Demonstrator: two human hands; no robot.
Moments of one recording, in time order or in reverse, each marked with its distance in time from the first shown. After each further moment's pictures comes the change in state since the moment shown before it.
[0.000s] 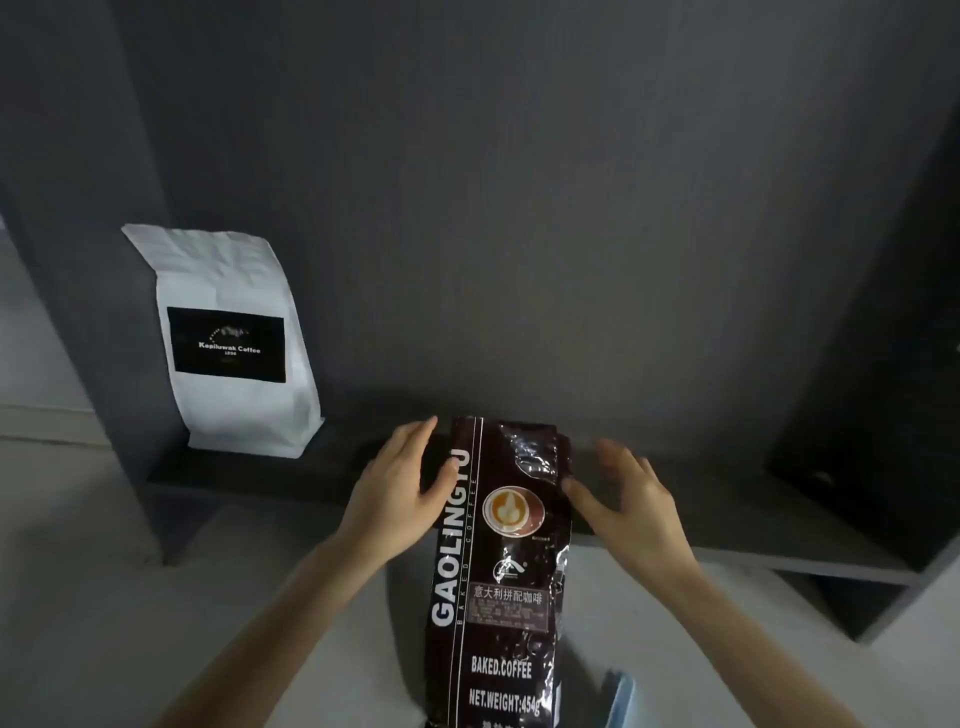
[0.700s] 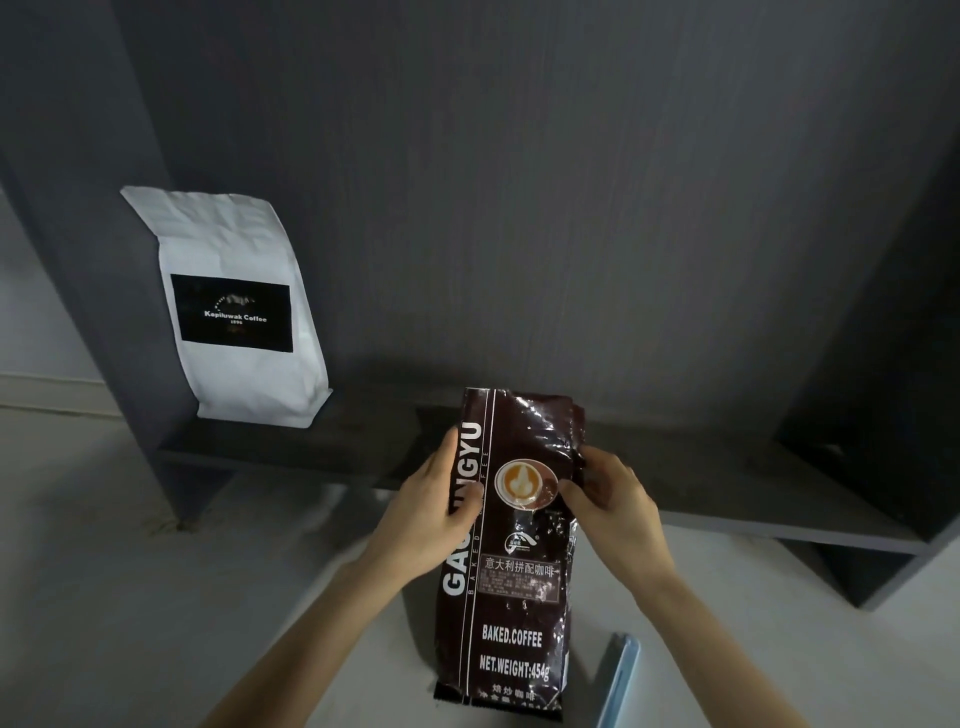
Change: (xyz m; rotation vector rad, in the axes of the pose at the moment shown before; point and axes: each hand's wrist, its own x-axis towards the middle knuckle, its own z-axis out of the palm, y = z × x) left_hand -0.026 -0.003 0.026 -0.204 -0.197 -0.062; right_hand -0.014 0.012 0.030 0.205 -0.027 0.104
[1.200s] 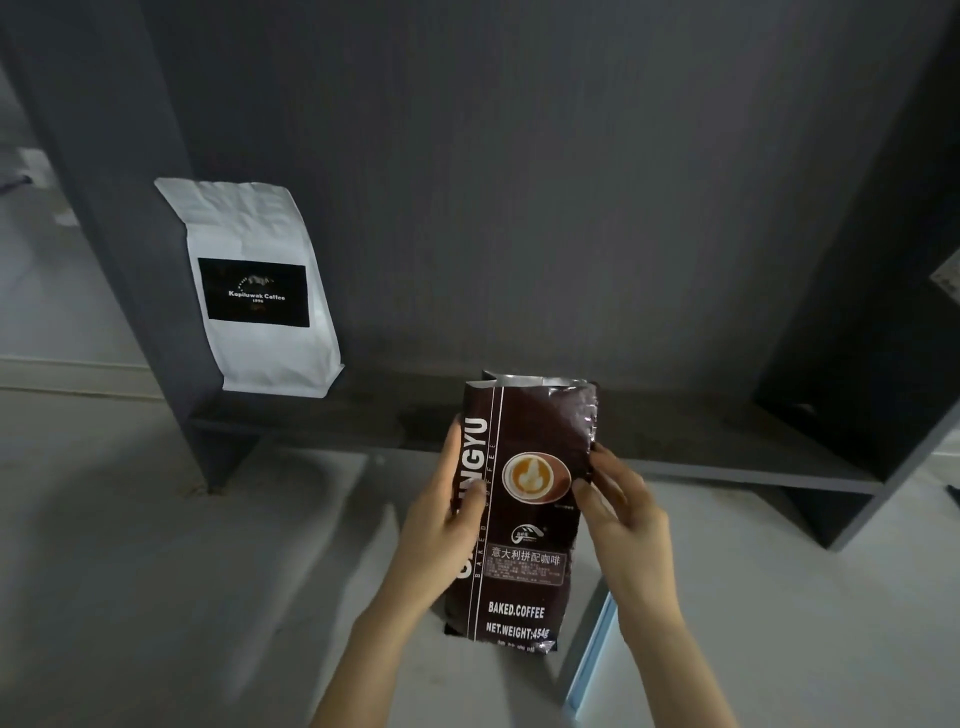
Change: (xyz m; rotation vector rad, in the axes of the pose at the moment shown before) left_hand -0.073 0.039 0.011 -0.391 0.090 -0.019; right_hand -0.076 -0.001 -0.001 0.488 0.163 0.046
